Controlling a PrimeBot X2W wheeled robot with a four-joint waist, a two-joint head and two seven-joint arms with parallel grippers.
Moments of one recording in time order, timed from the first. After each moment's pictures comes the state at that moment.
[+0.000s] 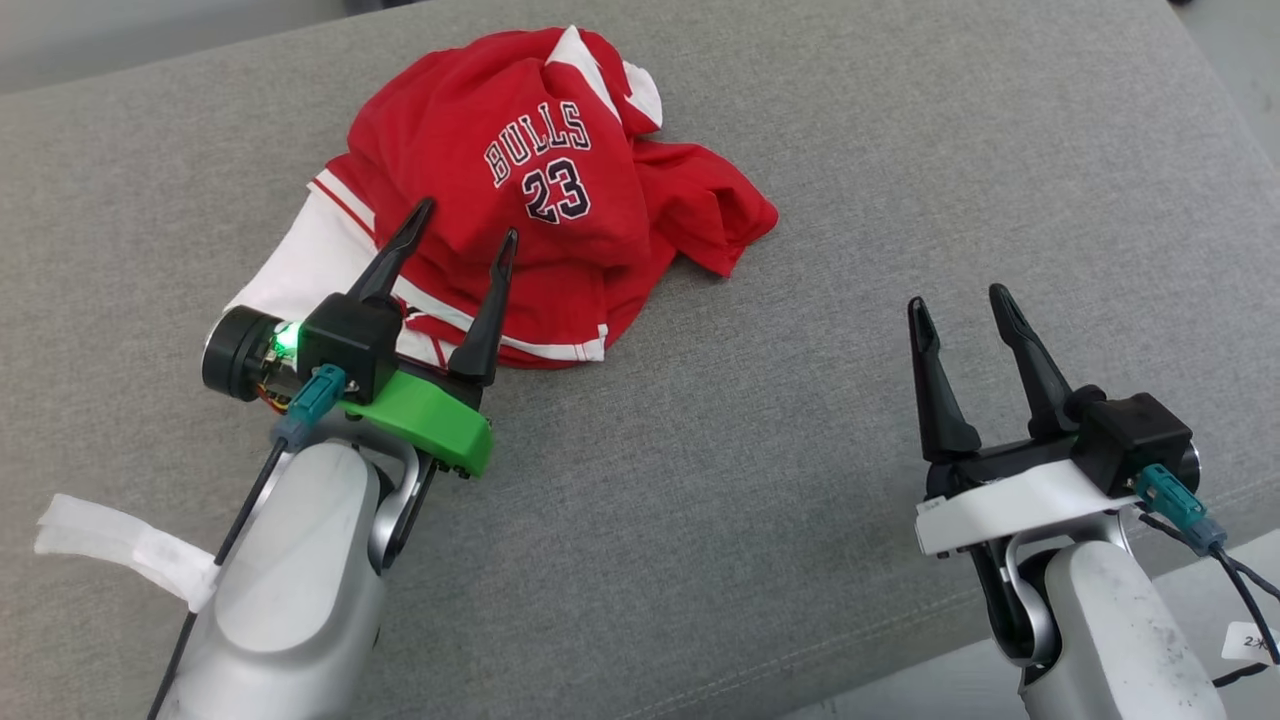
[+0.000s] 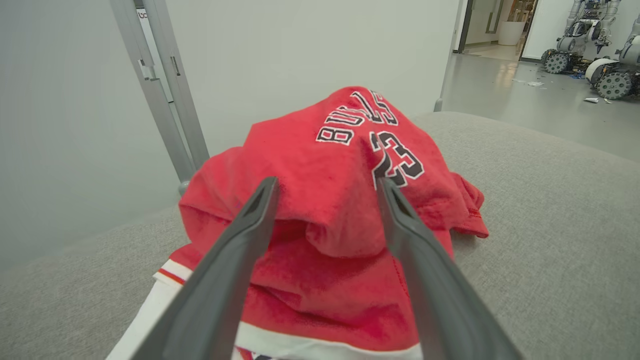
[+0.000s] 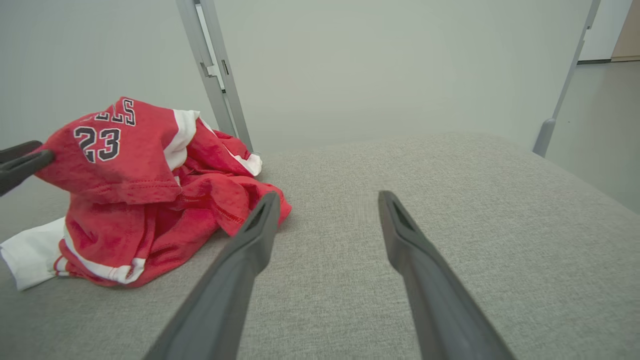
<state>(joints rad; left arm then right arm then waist) -0.55 0.15 -0.36 0.44 -0.20 -0.13 -0.26 -0.22 -0.05 0.09 0.13 0.18 0.13 -0.26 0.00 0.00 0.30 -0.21</state>
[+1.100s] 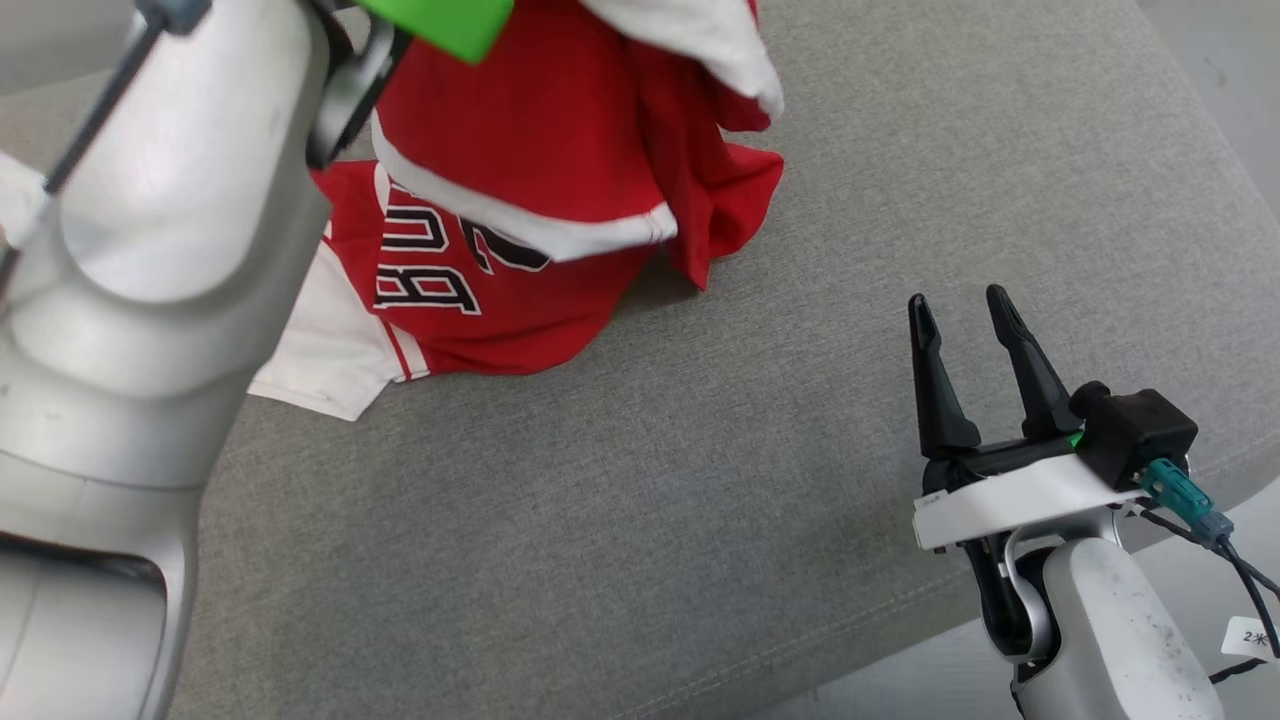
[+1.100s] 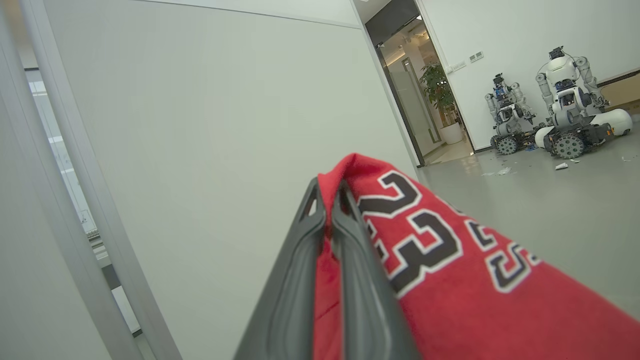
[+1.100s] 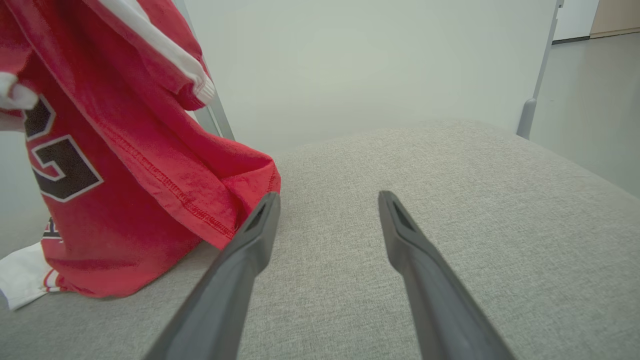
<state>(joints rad) -1.23 0.21 -0.58 0.43 -0.27 -0.13 -0.25 -0.23 -0.05 0.10 0.15 0.25 0.13 -0.26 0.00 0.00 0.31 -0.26</state>
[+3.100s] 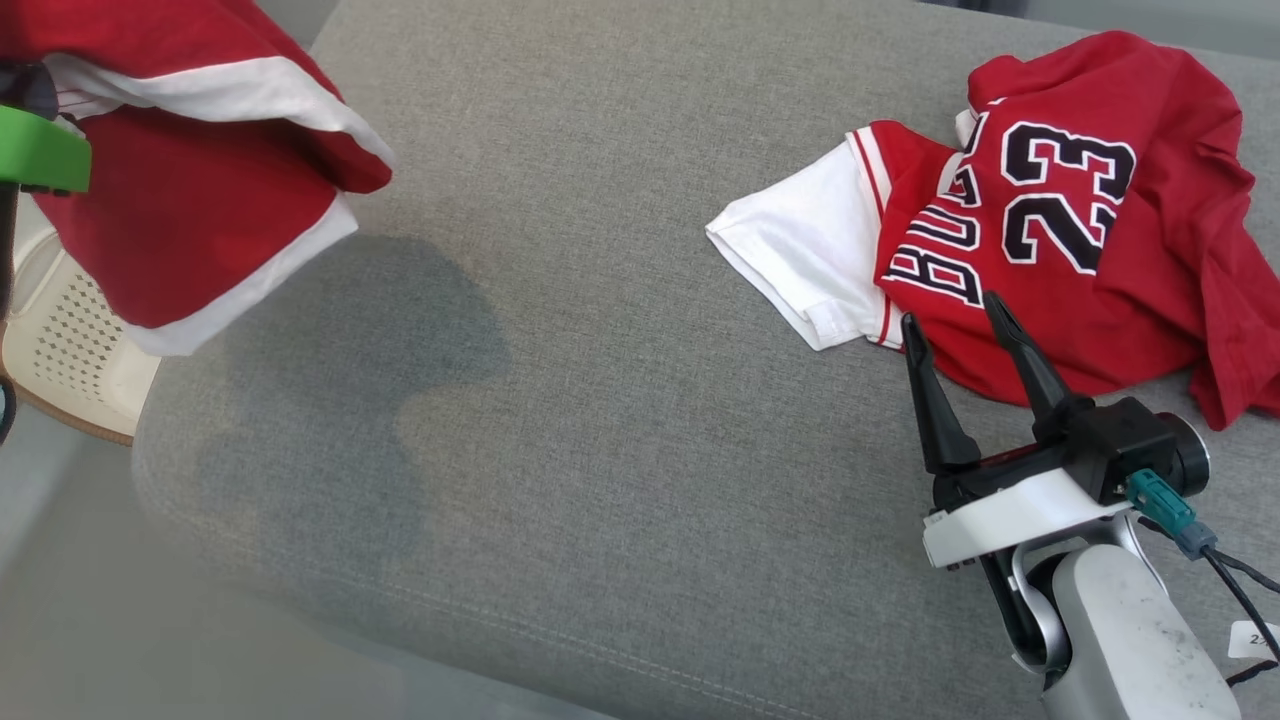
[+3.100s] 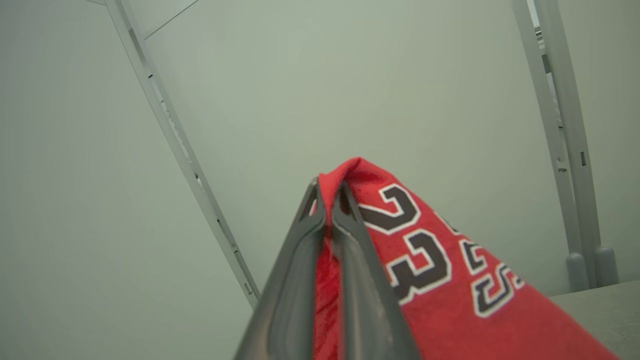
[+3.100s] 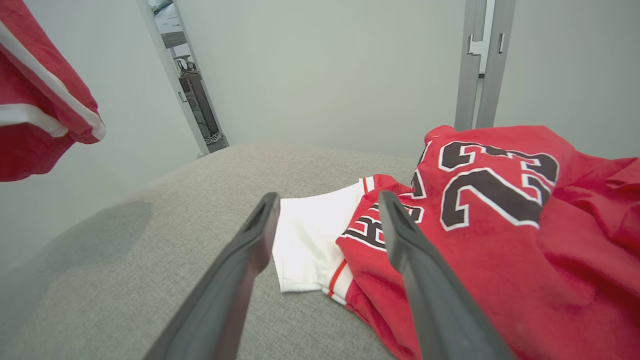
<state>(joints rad) -0.91 0.56 -0.33 0.37 -0.46 -0.04 -0.26 -0.22 -0.11 0.14 0.14 0.14 0.13 -0.26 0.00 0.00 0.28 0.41</state>
